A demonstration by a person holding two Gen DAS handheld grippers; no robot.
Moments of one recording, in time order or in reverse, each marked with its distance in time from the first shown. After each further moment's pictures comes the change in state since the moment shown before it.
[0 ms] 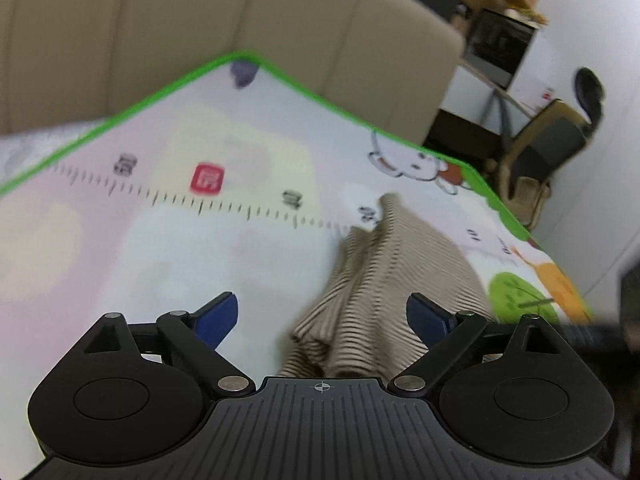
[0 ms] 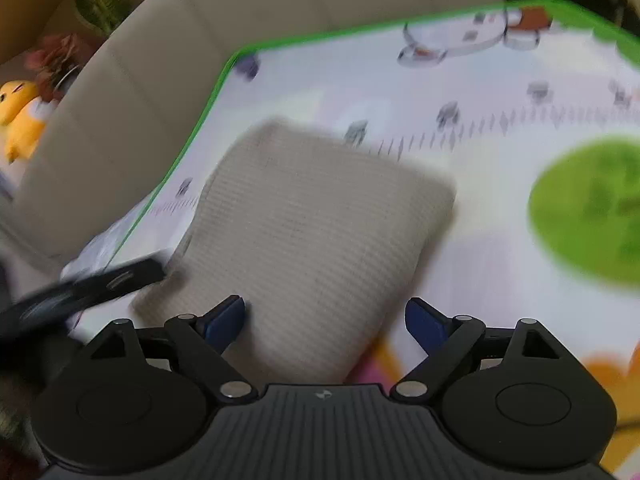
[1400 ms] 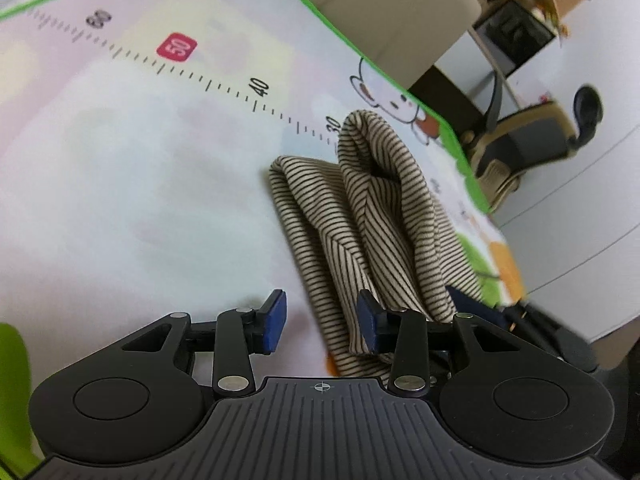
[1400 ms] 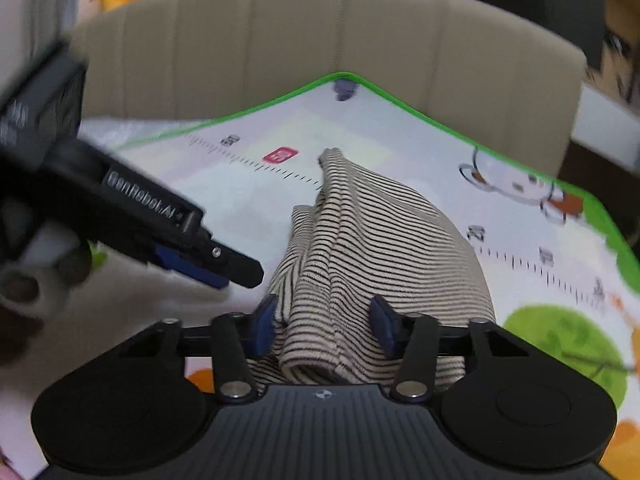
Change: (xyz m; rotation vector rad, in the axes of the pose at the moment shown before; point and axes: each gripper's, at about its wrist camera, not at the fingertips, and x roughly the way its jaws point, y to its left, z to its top) left arm 0.014 -0.010 -0.041 -0.258 0.182 -0.186; right arm -0.043 0.075 -0.036 -0.581 -0.153 -0.216
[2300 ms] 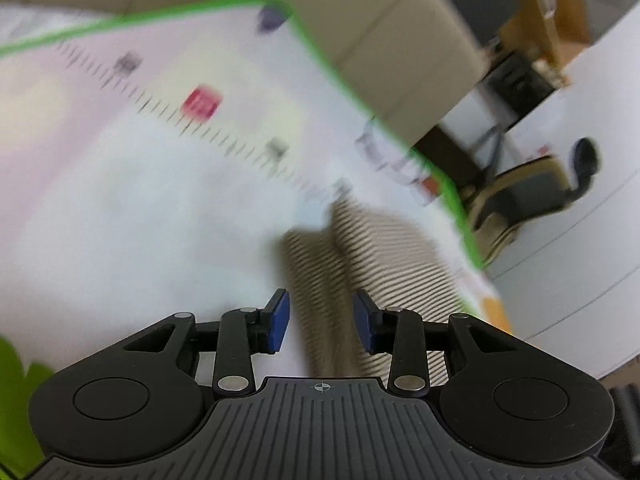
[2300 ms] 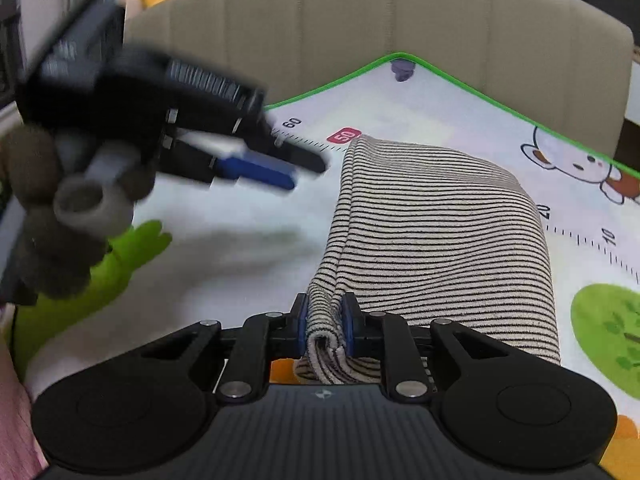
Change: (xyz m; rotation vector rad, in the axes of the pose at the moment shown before) left arm -0.030 -0.004 0.017 0.006 -0.180 -0.008; right arm 0.008 0.024 -0.007 -0.060 0.055 0.179
